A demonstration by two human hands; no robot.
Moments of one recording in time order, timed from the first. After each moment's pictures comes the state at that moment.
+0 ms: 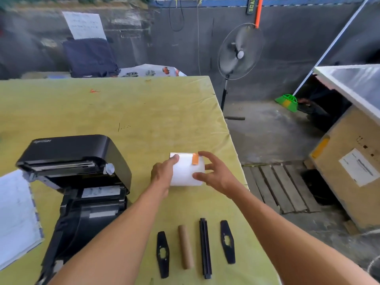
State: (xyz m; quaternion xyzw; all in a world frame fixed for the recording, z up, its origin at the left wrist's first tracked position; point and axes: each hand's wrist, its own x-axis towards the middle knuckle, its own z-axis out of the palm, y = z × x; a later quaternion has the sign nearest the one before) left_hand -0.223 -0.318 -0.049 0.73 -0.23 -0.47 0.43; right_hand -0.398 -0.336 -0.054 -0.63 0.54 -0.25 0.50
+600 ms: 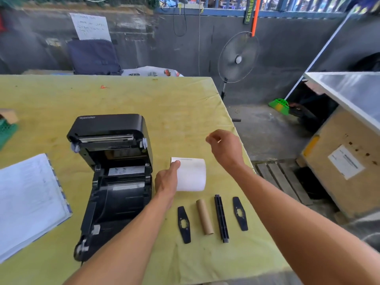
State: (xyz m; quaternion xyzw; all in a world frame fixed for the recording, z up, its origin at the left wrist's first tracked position) left_hand -0.187 -0.219 -0.066 0.69 -0.23 -0.47 0.49; right_hand -0.342 -0.288 0.002 -0.69 0.61 -0.35 0.19
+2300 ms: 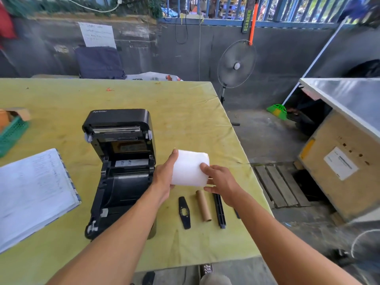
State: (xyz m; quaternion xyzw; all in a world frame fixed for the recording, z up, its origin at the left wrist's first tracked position) left_hand -0.179 -0.177 -0.035 0.60 -0.23 -0.56 0.52; right_hand -0.351 -0.191 -0.038 -0.45 0.56 -0.32 0.61
